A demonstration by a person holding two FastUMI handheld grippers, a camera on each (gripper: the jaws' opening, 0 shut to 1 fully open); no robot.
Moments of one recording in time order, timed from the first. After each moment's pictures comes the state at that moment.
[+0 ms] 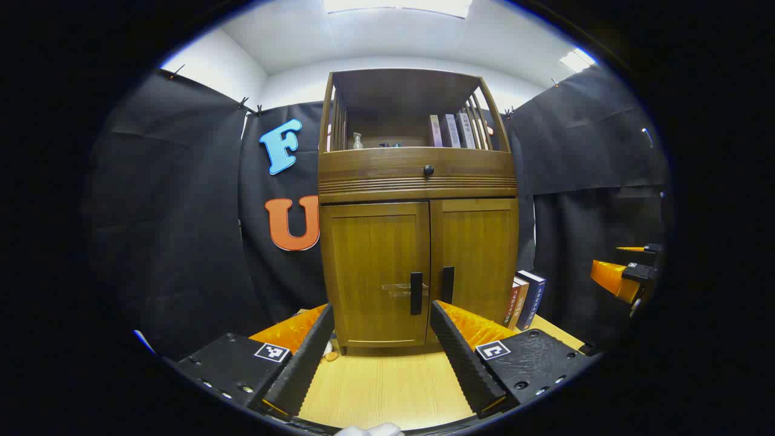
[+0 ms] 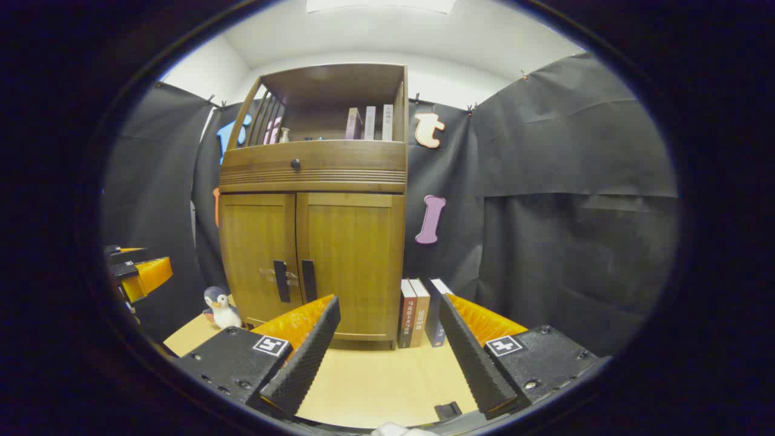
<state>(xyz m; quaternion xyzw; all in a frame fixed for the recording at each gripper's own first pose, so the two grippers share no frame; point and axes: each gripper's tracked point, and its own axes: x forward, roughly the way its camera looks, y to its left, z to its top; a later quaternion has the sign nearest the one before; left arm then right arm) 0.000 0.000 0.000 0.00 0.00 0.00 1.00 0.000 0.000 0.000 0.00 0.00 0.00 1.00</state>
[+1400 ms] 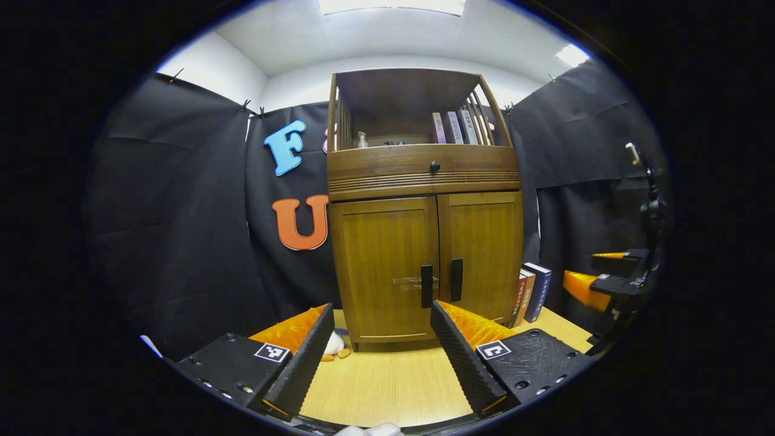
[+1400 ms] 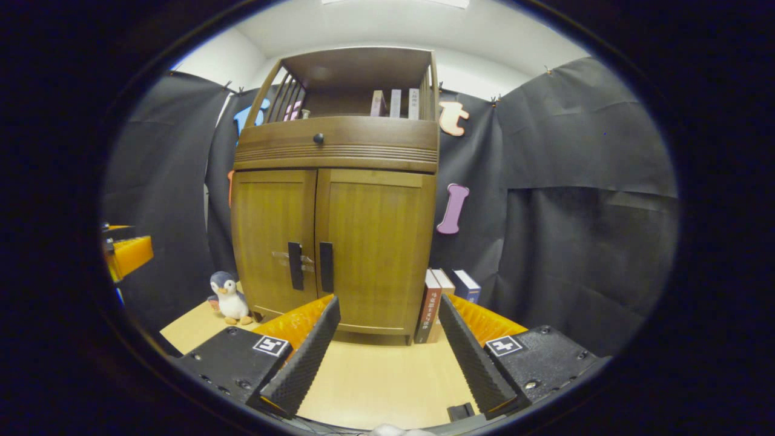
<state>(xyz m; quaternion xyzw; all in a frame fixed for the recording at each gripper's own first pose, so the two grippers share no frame) -0.022 0.020 -0.010 0.01 0.00 0.01 1.00 0.052 0.046 -0.040 -0.02 0.03 0.04 1.00</state>
